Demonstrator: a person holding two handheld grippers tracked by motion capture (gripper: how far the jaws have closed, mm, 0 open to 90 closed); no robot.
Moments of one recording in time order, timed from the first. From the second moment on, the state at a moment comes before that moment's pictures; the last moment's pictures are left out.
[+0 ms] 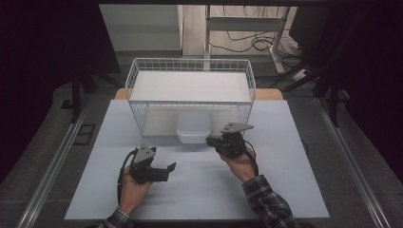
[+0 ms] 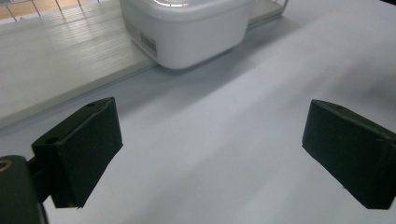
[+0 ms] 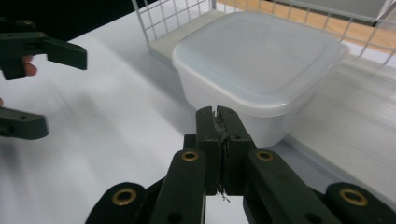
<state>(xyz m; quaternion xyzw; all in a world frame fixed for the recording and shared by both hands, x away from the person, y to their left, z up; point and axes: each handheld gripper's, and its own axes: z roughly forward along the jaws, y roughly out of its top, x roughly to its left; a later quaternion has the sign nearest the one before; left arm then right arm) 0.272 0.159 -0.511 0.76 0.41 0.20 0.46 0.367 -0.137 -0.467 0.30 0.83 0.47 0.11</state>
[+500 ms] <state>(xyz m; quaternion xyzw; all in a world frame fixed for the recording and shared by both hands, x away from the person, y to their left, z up) 0.225 0.173 -0.517 0.76 0.40 0.22 0.46 0.361 -0.115 -0.483 0.29 0.84 0.46 0.09</state>
